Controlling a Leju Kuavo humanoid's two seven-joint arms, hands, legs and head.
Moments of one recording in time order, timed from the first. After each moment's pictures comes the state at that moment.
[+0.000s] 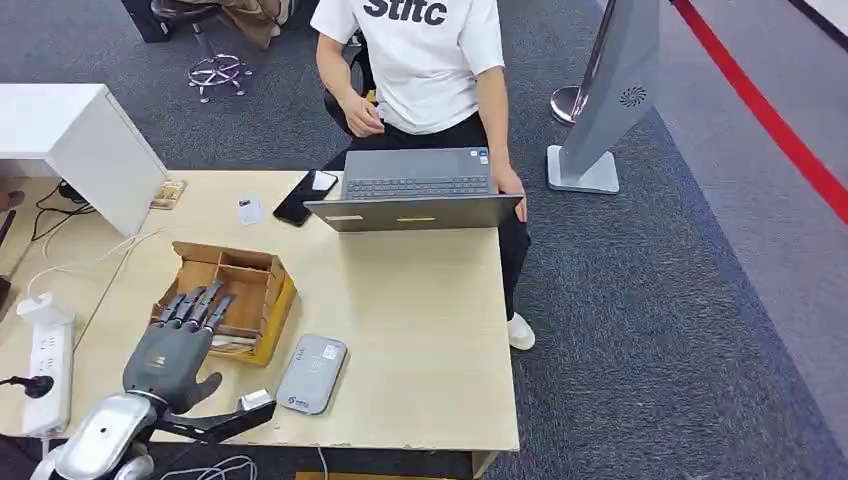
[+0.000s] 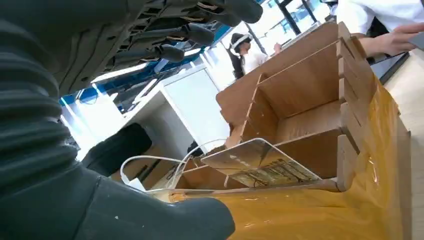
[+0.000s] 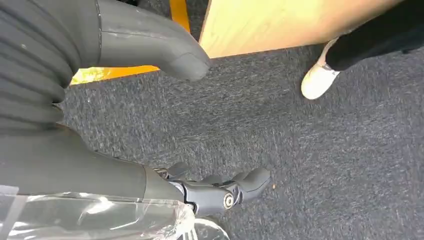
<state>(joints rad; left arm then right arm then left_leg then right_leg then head) 0.11 0.25 -0.08 -1.76 -1.53 -0.18 -0.05 0.35 0.34 -0.46 -1.47 0.31 0.14 -0.11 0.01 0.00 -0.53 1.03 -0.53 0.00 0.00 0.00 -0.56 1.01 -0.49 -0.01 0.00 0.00</state>
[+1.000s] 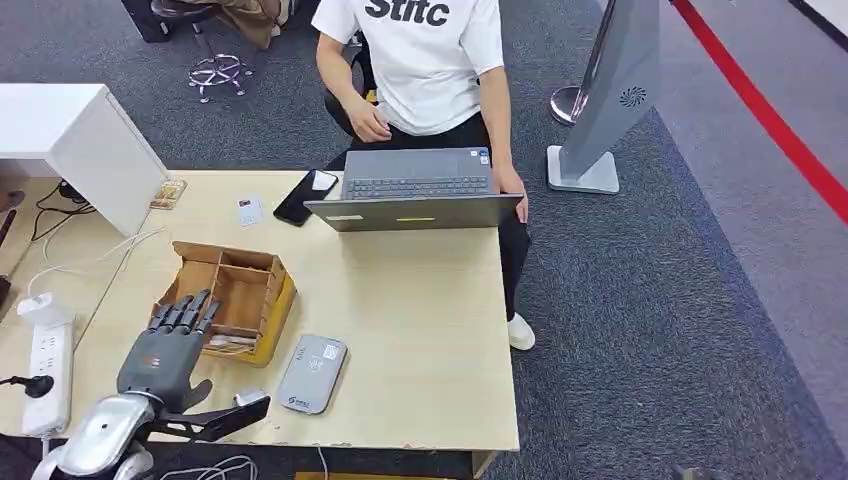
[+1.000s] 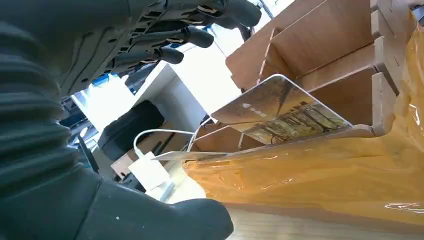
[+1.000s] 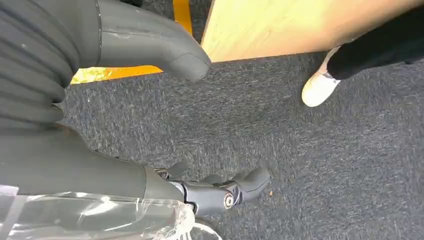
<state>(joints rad) 0.10 0.21 -0.03 -1.73 -1.57 -0.26 -0.01 0.33 0.34 -0.45 -1.47 0.35 0.17 -0.10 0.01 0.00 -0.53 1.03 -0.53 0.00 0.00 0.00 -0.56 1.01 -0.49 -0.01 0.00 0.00</state>
